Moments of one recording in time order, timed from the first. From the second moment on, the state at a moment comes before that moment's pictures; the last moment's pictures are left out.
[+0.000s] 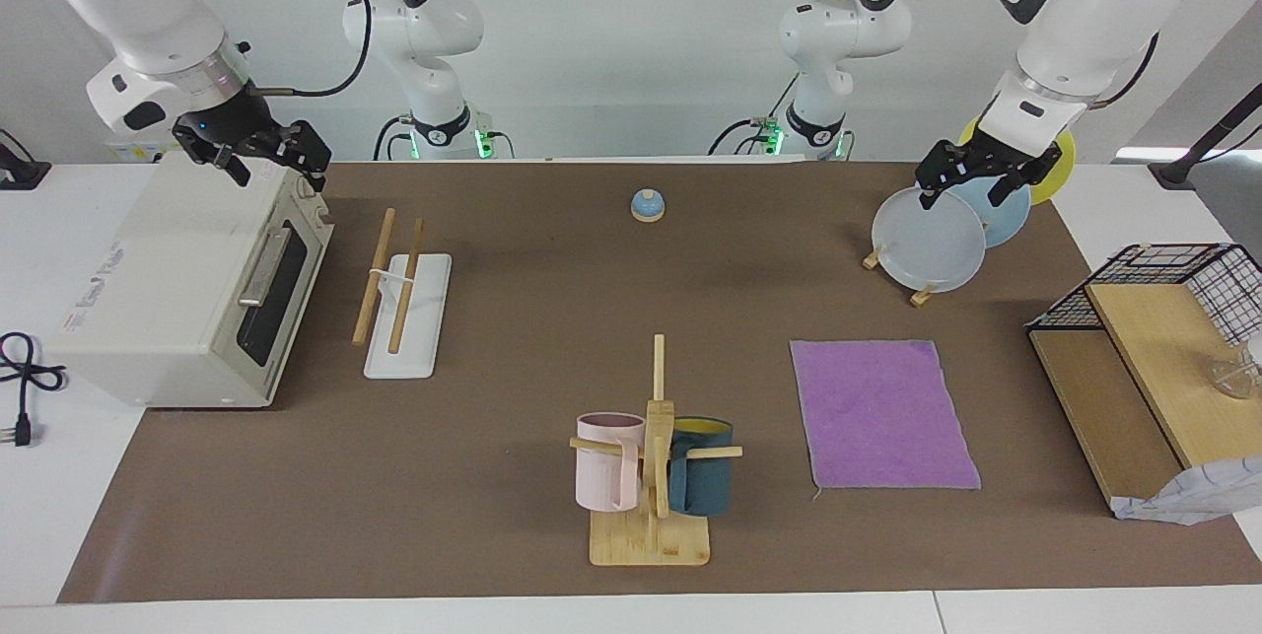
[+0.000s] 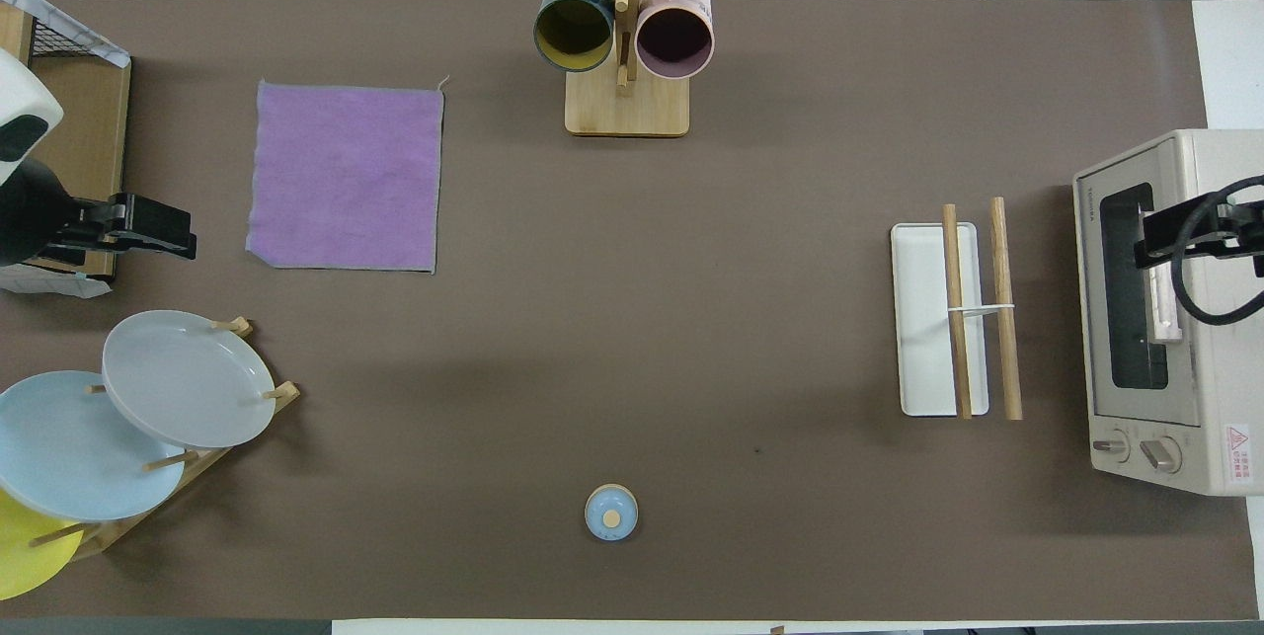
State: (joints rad) left arm 0.02 -0.03 -0.12 -1.67 -0.01 1.59 -0.06; right arm 0.02 -0.01 -0.09 -1.58 -0.02 1.46 0.03
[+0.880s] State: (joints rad) left arm 0.07 -0.04 -0.11 -1.82 -0.01 1.77 -0.06; right arm 0.06 -0.03 -0.09 -1.66 0.10 1.59 0.03
